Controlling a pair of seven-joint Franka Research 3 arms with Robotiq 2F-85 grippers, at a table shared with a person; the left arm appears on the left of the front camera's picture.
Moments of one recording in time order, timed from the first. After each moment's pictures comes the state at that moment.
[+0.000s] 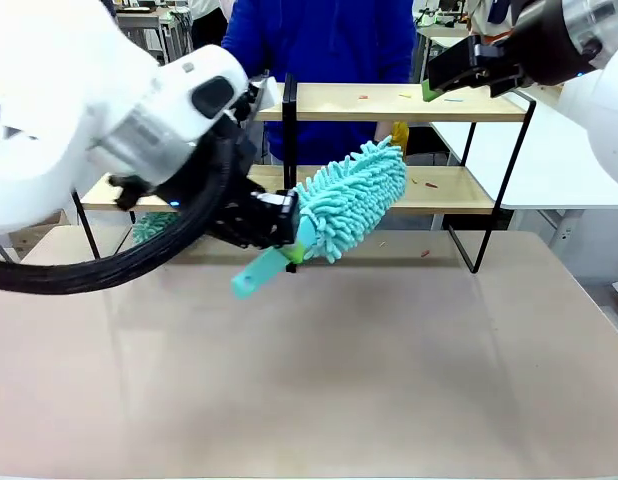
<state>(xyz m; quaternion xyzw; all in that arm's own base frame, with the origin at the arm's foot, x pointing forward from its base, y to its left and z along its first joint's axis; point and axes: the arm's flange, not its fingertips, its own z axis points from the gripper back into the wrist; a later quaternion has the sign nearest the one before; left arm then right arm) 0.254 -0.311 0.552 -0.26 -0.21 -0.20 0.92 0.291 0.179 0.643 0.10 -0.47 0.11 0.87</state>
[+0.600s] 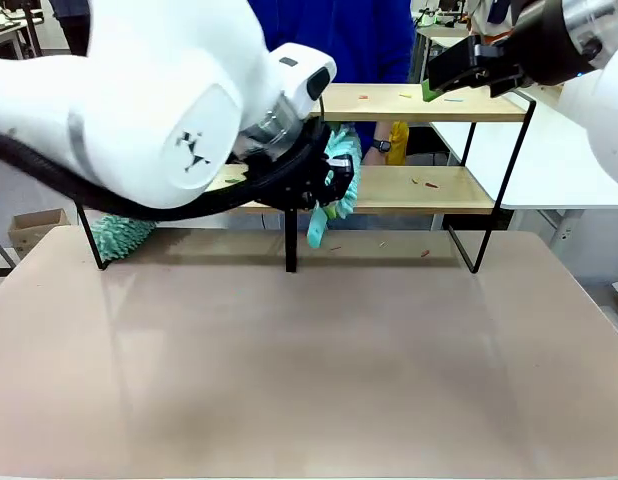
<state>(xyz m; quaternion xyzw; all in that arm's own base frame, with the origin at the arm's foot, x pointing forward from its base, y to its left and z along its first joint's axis) 0.343 -0.380 0.540 -0.19 -0.26 -0.03 0.95 0.291 0.179 0.643 0.10 -0.47 0.11 0.87</state>
